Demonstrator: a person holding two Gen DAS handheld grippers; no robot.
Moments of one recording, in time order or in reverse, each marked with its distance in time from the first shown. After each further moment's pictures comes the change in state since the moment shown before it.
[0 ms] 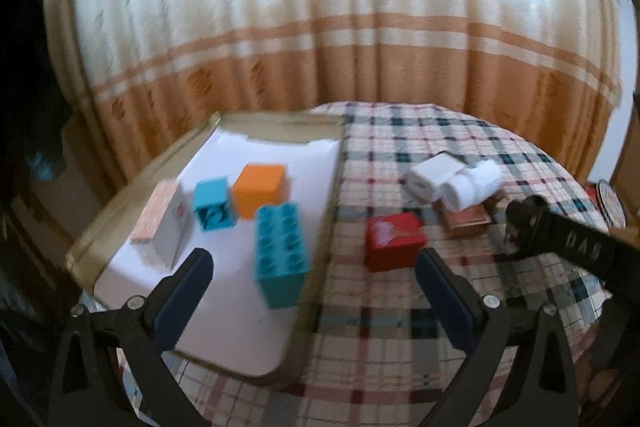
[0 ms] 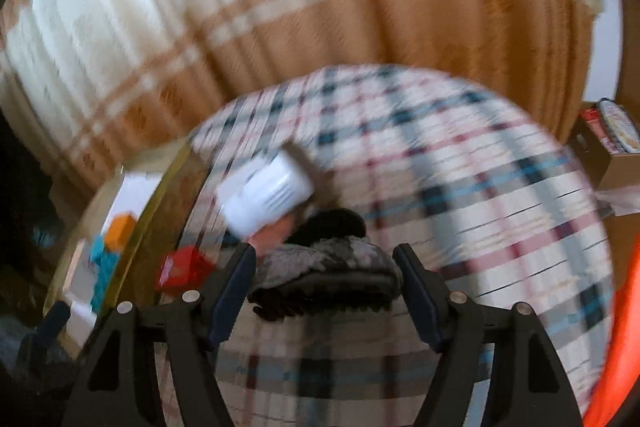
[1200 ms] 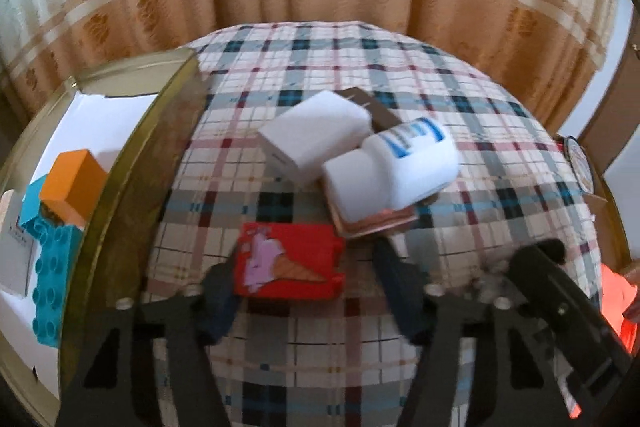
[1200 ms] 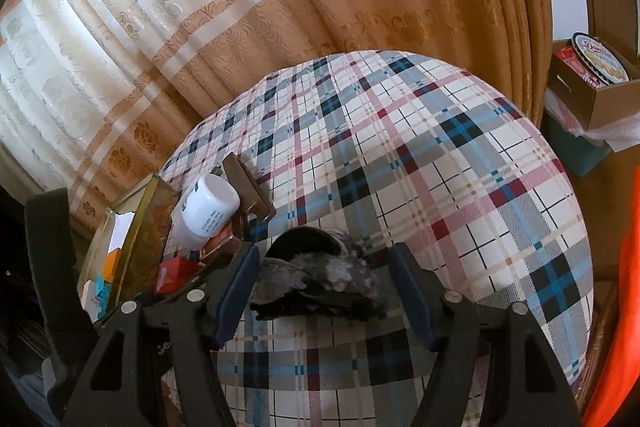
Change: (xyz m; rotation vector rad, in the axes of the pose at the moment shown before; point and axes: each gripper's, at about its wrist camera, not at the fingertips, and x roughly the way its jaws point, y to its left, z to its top) left arm 0.085 -0.087 0.023 0.028 0.331 -0.198; right arm 0.000 -0.059 -0.004 0.201 0.055 0.034
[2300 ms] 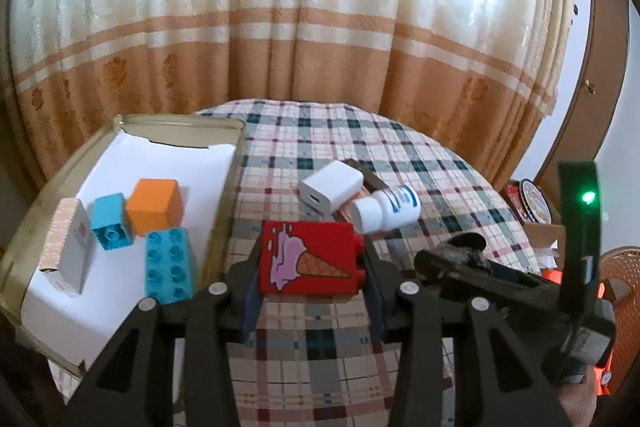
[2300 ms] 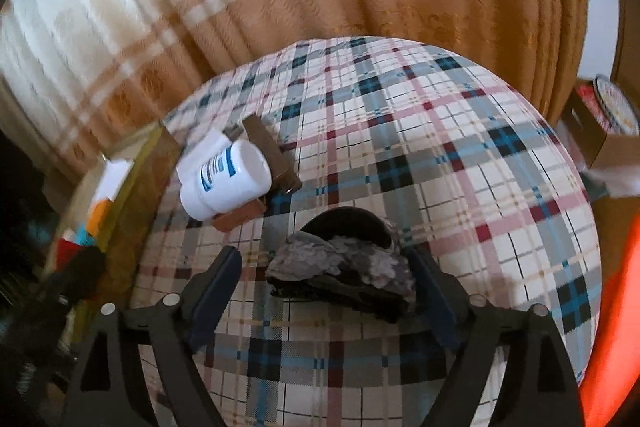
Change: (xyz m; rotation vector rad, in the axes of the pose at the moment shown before) left arm -0.088 0.057 -0.021 -0.022 -0.262 -0.141; right arm 0.018 0.037 -0.004 -0.204 0.088 -0.066
